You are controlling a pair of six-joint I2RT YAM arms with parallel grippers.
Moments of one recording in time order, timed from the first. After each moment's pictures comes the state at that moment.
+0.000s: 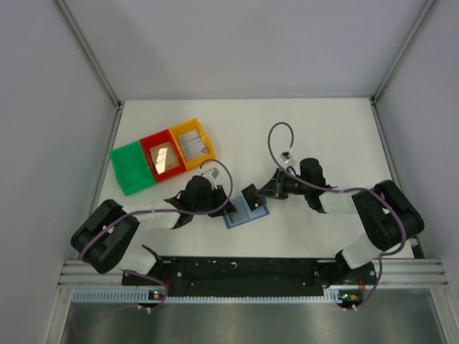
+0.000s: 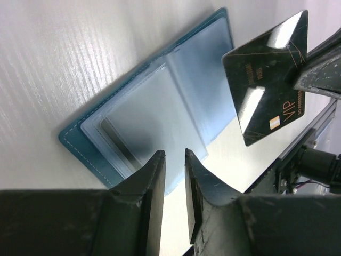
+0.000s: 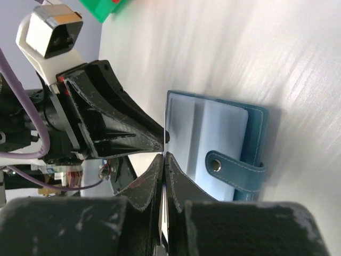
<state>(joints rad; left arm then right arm) -0.66 1.44 0.45 0.31 0.30 -0.83 0.42 1.59 0.50 0.60 -0.74 0.80</state>
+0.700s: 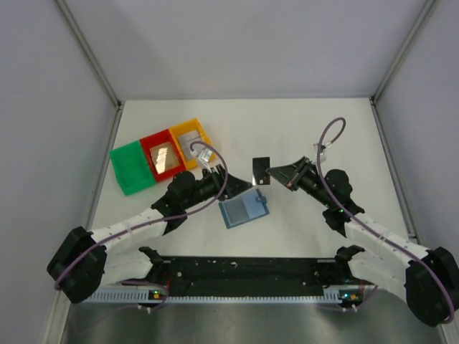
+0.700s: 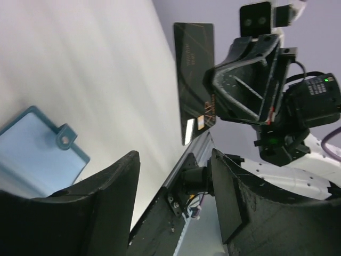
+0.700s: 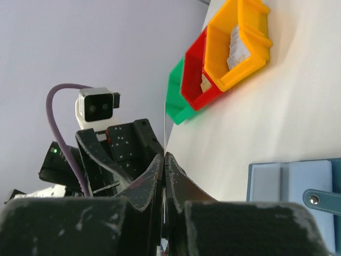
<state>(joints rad) -0.70 1.13 0.48 0.53 0.32 -1.01 0.49 0.98 0.39 0.59 -0.33 1.11</state>
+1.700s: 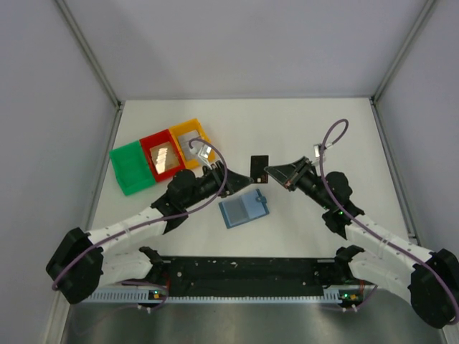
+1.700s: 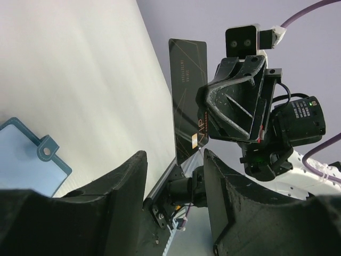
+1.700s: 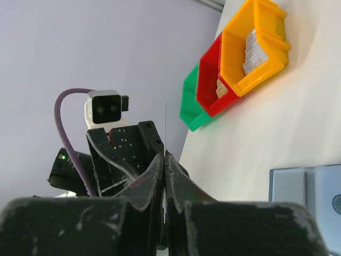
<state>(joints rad) -0.74 1.12 0.53 0.55 0.27 -1.07 0.56 0.93 0.39 0.60 -0.23 1.19</state>
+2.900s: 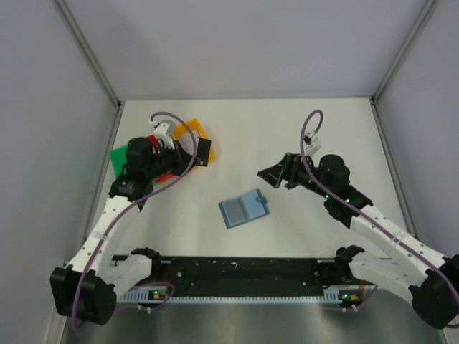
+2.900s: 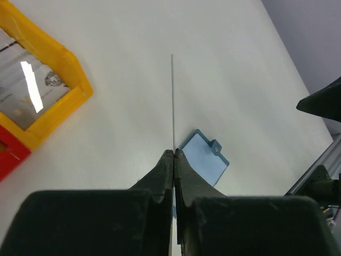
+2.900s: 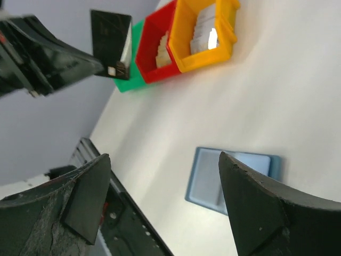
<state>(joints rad) -0.24 1.00 0.79 -0.11 0.48 -0.40 0.57 0.93 0.63 0.15 -0.29 0.73</state>
